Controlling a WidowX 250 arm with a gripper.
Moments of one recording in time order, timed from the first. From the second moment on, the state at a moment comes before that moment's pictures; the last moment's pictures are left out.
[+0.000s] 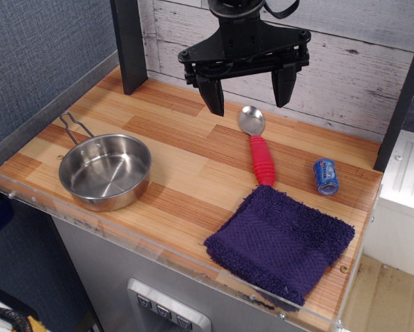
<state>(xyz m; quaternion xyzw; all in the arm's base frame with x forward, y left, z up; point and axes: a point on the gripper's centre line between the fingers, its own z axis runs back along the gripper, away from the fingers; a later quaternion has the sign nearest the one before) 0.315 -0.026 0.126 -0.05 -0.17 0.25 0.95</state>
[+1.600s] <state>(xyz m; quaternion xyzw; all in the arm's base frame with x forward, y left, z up) 0.365 -0.016 0.020 -0.02 -0.09 0.31 0.95</state>
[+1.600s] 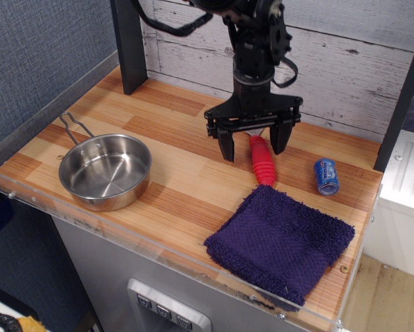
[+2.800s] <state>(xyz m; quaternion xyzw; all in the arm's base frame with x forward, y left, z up) 0.361 -0.022 0.016 -0.05 -0.07 0.32 0.94</state>
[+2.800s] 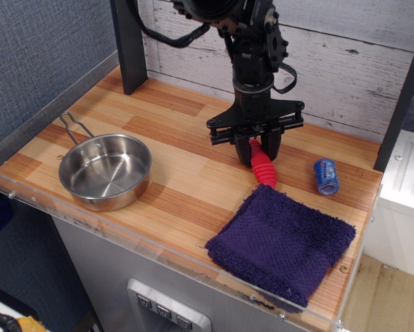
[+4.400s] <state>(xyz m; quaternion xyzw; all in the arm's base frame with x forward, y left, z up) 0.338 0.123 0.049 -0.02 -0.12 0.59 0.80</state>
